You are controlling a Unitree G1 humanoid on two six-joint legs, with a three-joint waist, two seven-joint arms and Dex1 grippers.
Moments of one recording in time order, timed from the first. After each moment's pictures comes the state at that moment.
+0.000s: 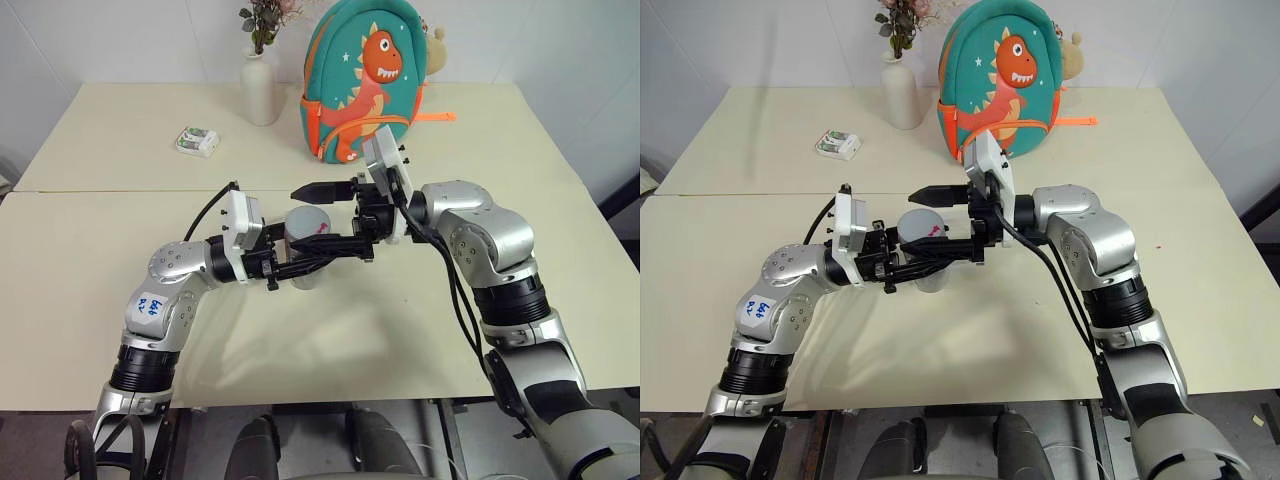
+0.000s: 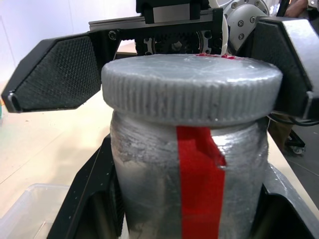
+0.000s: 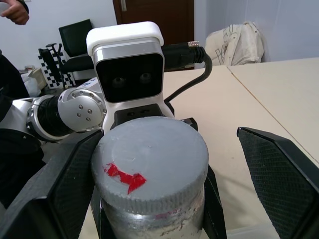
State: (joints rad) left arm -0.51 0.43 -0.01 -0.11 -0.51 0.32 -1.00; right arm -0.92 -0.36 0.15 0.07 0.53 0.59 1.18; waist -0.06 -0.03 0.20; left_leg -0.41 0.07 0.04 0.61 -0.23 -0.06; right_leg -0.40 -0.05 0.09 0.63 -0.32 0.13
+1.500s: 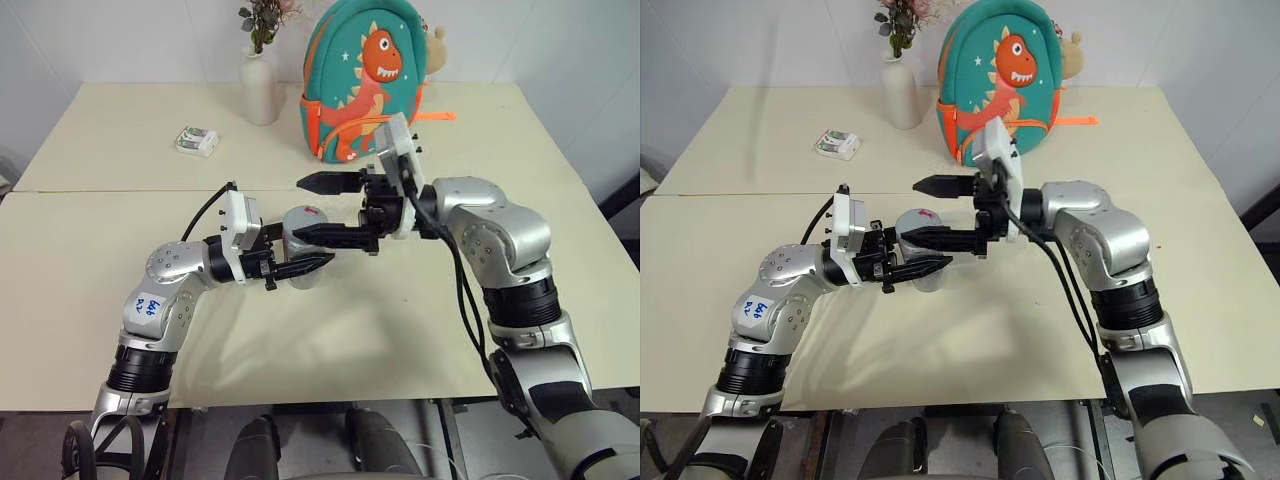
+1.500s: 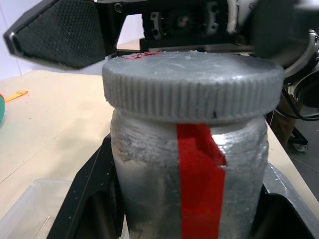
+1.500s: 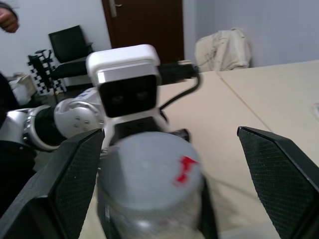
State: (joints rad) left arm -0.50 0.45 -0.01 -0.11 -0.50 0.31 -1.00; right arm -0.91 -0.38 0.15 -0.03 0.57 0.66 1.11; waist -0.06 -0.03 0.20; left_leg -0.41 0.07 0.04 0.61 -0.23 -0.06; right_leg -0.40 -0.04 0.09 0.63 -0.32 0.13
